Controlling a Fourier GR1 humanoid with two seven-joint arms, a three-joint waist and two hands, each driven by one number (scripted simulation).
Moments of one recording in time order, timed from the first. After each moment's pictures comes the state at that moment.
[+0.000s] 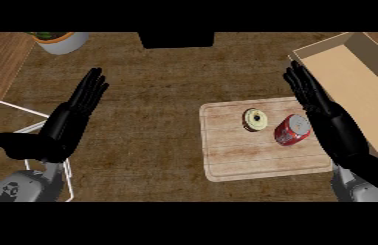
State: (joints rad) left arm -0.17 0.45 -0.25 -1.61 0.37 0.11 -0.04; right arm -0.17 -0.39 0.18 -1.73 -0.18 0.06 -0.20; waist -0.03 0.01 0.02
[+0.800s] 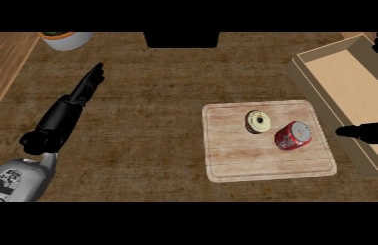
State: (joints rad) left arm -0.24 0.52 -0.26 -1.52 0.16 0.06 -0.11; right arm -0.23 -0.69 -0.07 -1.54 0.00 0.11 -0.28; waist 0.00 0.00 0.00
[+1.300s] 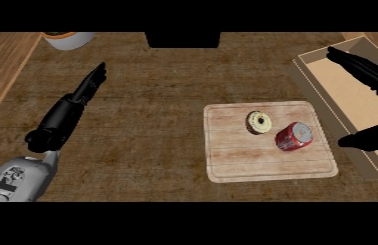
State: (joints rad) left arm -0.25 0.50 -0.25 -1.49 0.14 0.03 -0.12; right arm -0.29 -0.82 0.10 -1.61 0.27 0.23 -0.19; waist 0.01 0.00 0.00
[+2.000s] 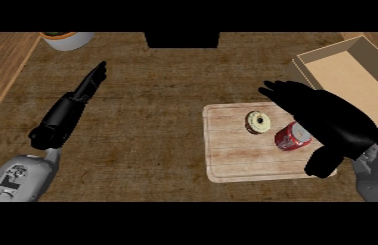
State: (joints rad) left arm -0.26 0.47 -0.22 -1.48 0.09 0.00 -0.11; right arm -0.42 -0.70 0.41 -1.85 0.48 0.53 0.37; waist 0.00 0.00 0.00
